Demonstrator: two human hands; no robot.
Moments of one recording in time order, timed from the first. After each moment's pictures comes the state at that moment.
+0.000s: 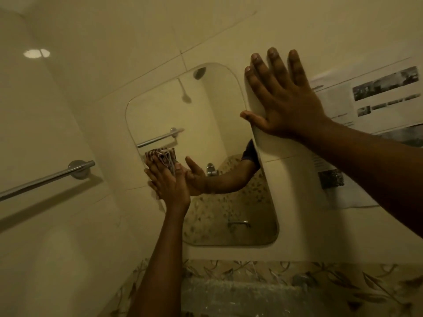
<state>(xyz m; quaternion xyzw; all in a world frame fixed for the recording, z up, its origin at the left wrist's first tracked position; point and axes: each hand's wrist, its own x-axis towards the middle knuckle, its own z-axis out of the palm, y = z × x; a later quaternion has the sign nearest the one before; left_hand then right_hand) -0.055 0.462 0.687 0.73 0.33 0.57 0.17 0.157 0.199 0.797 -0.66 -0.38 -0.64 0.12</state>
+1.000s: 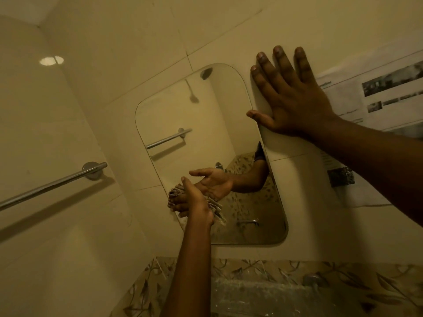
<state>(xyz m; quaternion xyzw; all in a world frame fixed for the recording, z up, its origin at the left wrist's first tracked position) -0.035 0.418 0.665 0.51 0.26 0.43 0.70 0.159 0.198 0.799 -0.65 -0.39 -0.64 0.13</state>
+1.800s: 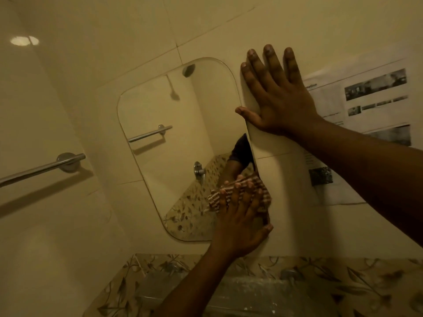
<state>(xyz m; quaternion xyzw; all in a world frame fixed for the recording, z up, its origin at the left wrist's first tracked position) -0.013 0.356 0.548 0.92 0.07 0.33 -0.21 0.158 0.199 0.799 -0.66 -0.38 -0.64 0.12</state>
